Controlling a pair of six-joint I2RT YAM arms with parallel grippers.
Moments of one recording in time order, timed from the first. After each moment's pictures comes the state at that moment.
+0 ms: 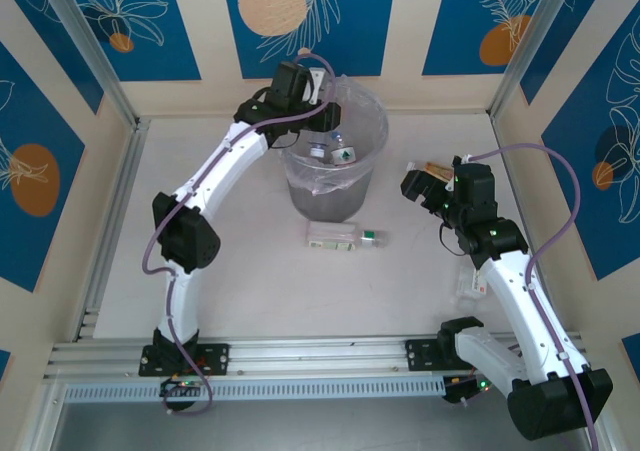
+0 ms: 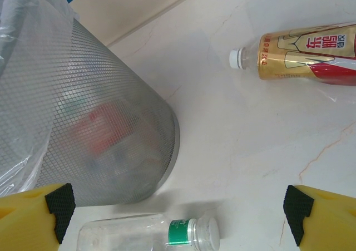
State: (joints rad) left arm -0.57 2.12 2.24 -0.73 0.12 -0.28; right arm 0.18 0.91 0.92 -0.60 -0.01 0.60
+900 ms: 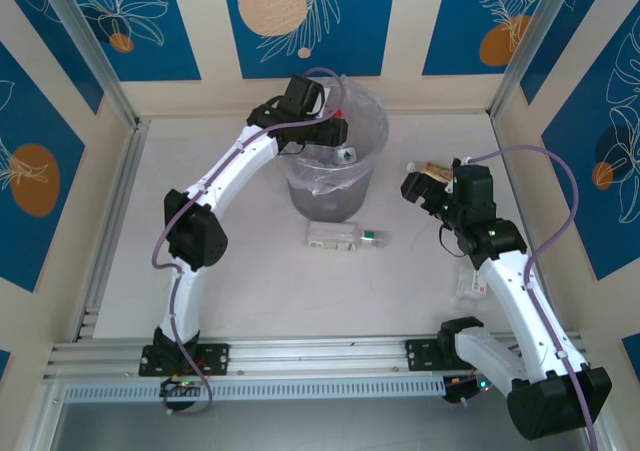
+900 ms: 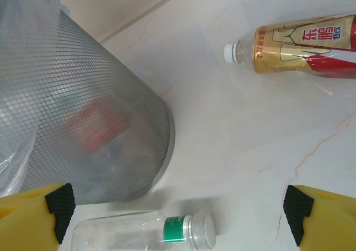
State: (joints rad) left arm -0.59 2.17 2.24 -0.81 0.09 -0.31; right arm 0.18 0.91 0.90 -0.60 -0.01 0.61
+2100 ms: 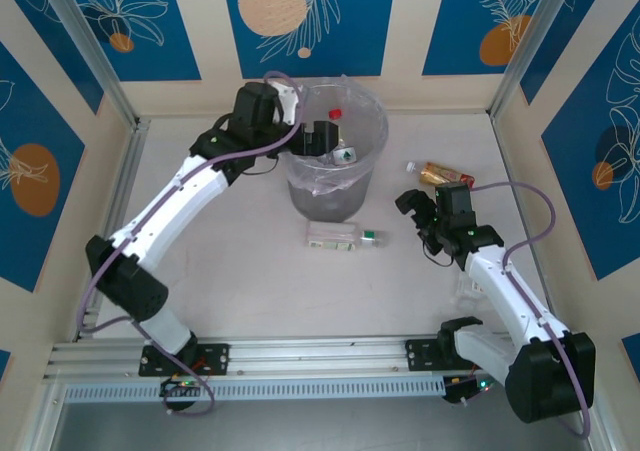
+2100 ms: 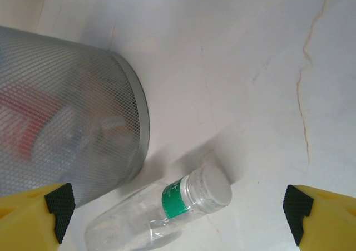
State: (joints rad) left arm -0.60 1.61 1.69 -0.55 0.26 -0.39; right arm 0.18 1.01 0.70 -0.52 -0.11 1.09
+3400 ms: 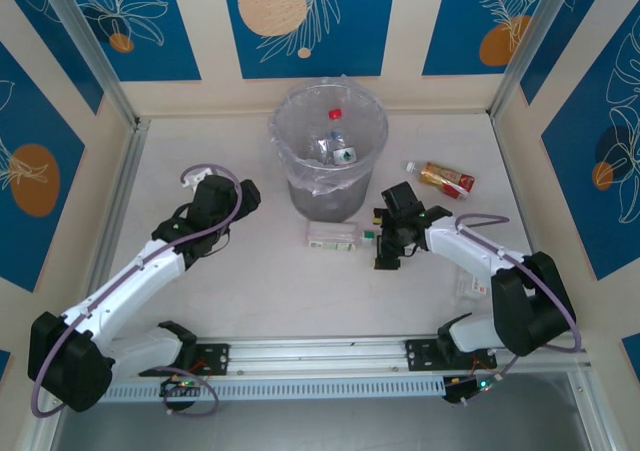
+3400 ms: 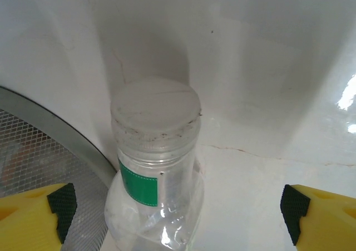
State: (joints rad) left arm -0.50 1.10 0.84 -0.42 -0.34 -0.83; right arm 0.44 1.38 0.80 -0.56 -0.14 2.03
